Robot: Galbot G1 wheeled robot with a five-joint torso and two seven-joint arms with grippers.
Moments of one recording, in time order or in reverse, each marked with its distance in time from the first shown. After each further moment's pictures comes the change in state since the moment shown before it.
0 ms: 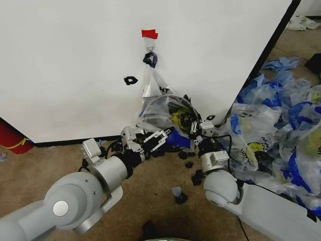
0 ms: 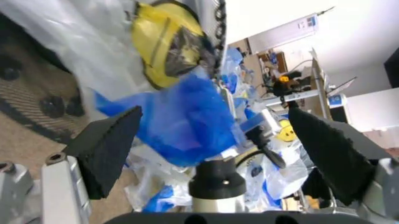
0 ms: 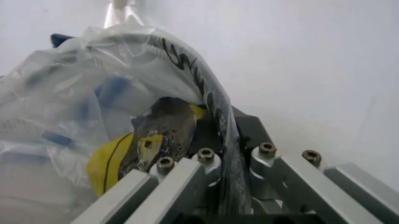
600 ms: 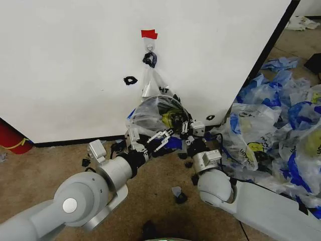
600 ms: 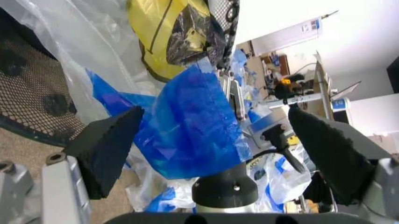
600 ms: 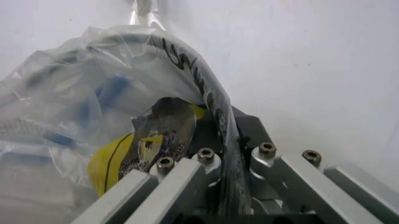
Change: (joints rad) left arm 0.008 -0.031 0.020 0.035 0.025 0.002 0.002; right arm 0.052 0.026 -0.050 -0.005 0.014 0.001 0.004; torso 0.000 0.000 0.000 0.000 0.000
